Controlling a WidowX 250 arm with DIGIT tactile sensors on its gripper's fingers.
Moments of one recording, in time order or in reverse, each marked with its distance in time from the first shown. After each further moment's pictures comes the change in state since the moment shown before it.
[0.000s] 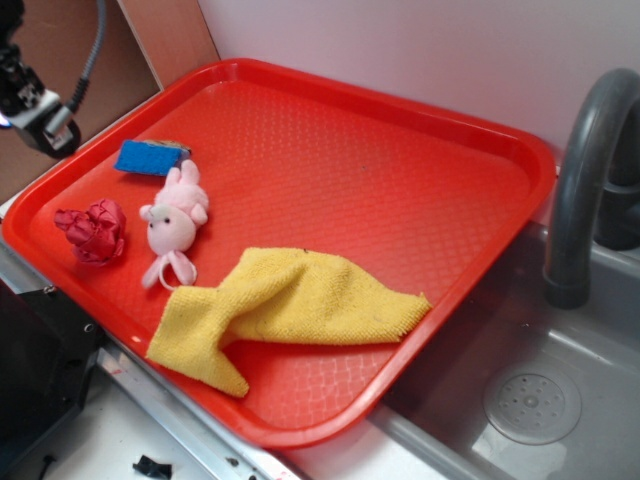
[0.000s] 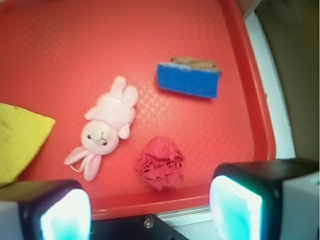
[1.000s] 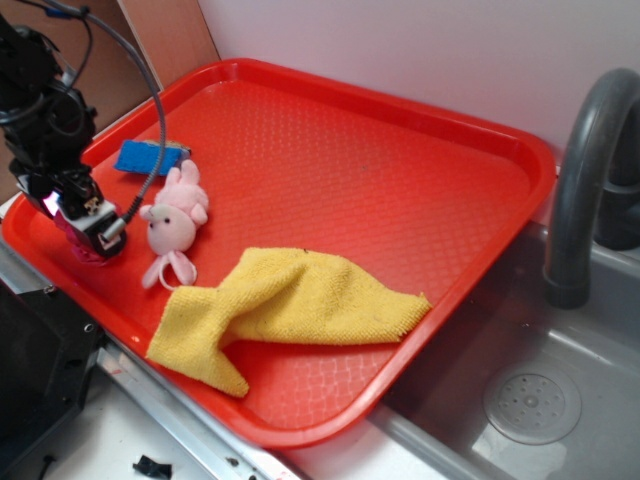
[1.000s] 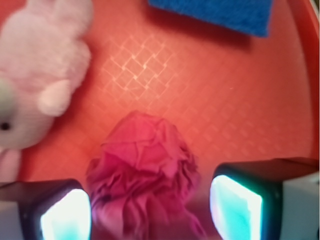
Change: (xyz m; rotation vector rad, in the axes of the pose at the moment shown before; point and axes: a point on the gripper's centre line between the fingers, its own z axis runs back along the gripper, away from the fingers) arm -0.013 0.014 -0.092 0.017 0.153 -0.035
